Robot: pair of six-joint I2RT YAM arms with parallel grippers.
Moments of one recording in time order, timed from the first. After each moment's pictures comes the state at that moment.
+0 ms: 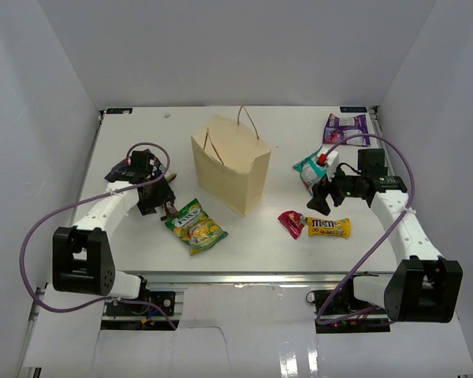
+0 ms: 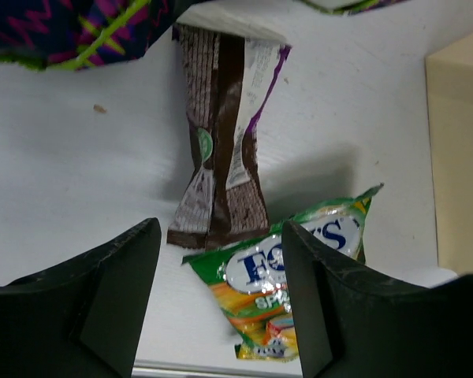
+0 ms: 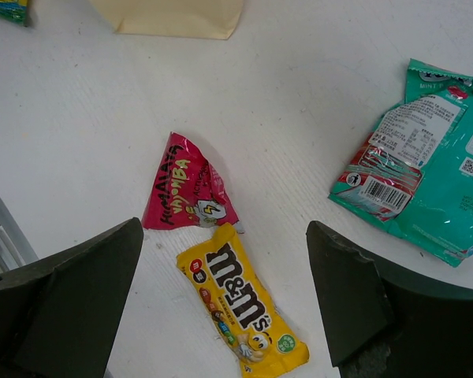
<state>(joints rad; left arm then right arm) -0.11 1.38 0.94 -0.67 -0.04 -0.58 0.02 1.19 0.92 -0.68 -0.75 -0.72</state>
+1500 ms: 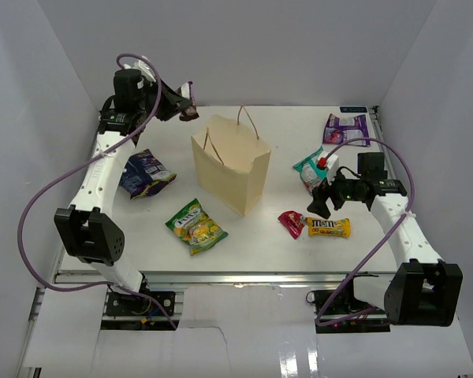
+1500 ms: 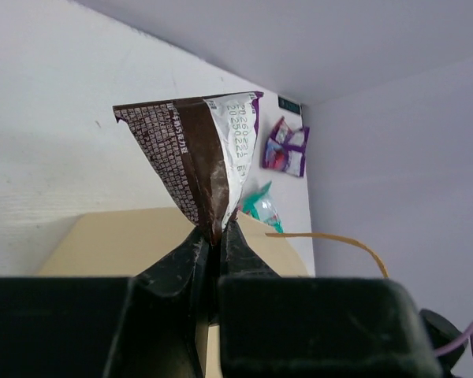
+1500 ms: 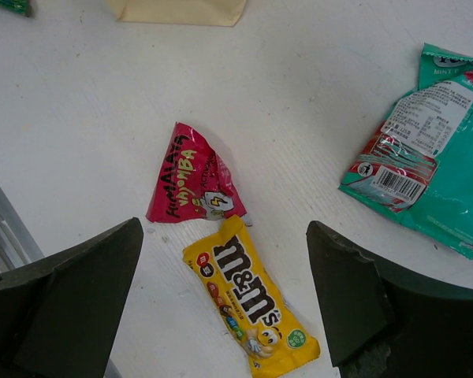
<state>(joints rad) -0.13 1.63 1.73 -0.42 0.34 -0.74 0.02 1.18 0.90 -0.68 -0.74 -0.72</state>
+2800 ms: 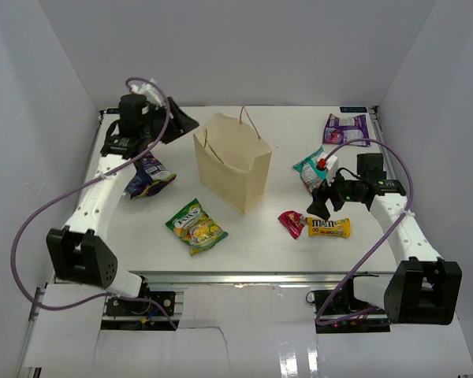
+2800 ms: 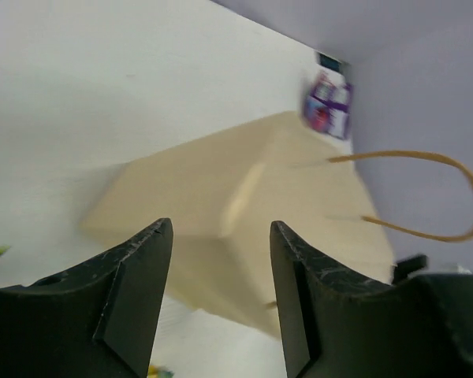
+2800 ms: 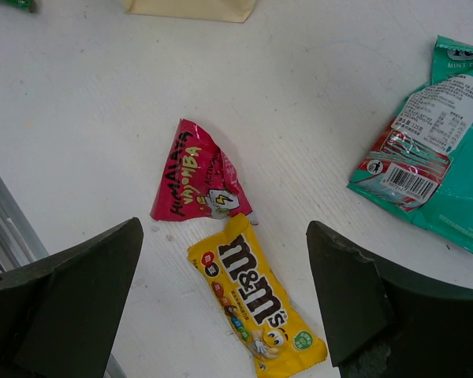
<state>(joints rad) -0.21 1.51 1.48 -0.34 0.36 -0.62 0.01 1.19 0.88 -0.68 -0.75 -0.72</state>
